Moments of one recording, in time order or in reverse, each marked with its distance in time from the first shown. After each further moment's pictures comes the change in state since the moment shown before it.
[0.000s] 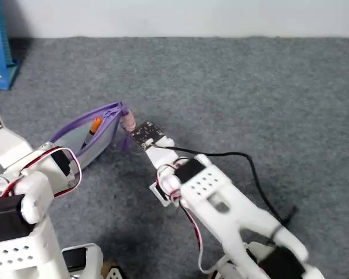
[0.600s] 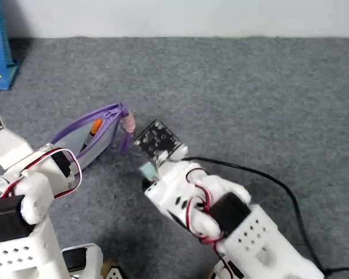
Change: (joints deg) left arm 0.0 0.0 0.0 1.0 0.0; right arm -7.6 -30.1 0.0 1.8 -0.4
